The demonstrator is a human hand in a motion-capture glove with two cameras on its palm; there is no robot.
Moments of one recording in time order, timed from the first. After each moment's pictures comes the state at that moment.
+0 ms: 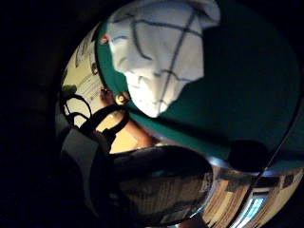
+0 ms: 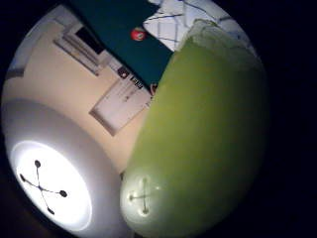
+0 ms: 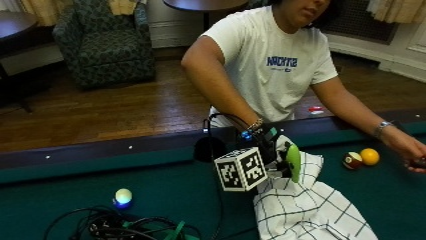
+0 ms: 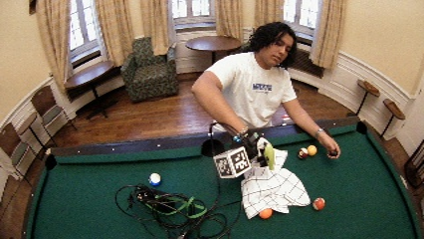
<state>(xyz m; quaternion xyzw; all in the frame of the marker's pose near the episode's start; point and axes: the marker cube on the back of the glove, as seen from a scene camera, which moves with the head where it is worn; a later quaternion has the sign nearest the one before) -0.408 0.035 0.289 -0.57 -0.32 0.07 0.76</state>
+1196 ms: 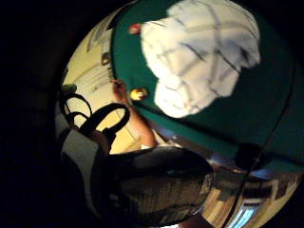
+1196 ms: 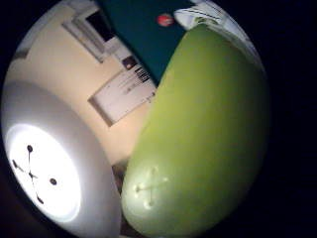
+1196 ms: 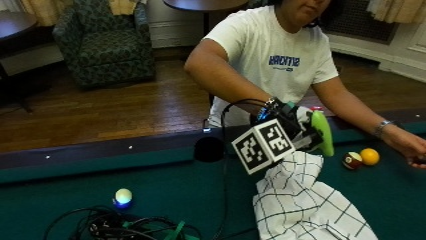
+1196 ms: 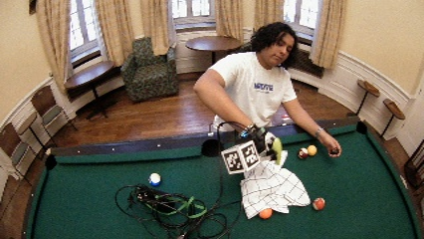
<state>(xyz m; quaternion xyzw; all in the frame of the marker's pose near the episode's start) -0.471 0.008 0.207 -0.49 -0.40 -0.05 0.77</state>
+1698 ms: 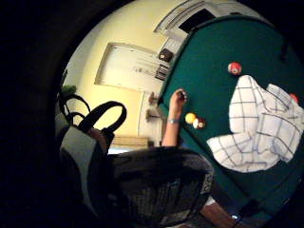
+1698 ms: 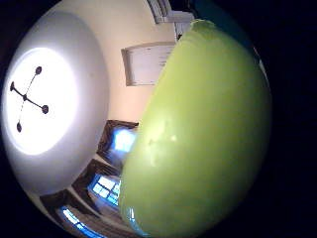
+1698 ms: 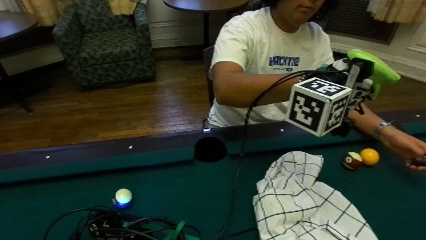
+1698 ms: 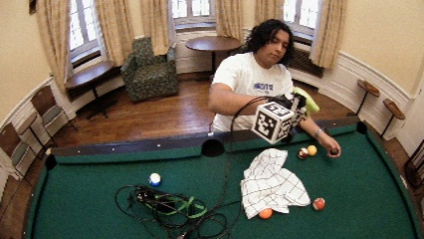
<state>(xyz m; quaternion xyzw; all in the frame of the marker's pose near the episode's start) -0.588 0.027 0.121 -0.34 -0.58 -0.25 0.69</state>
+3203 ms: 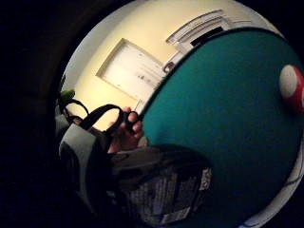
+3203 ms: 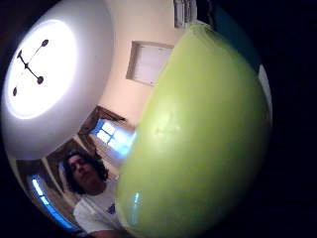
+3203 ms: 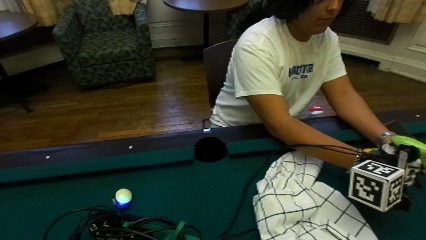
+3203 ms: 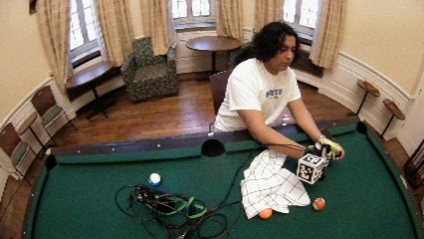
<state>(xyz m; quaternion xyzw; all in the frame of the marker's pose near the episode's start) -0.744 0.065 0.367 -0.21 -0.61 -0.32 0.69</state>
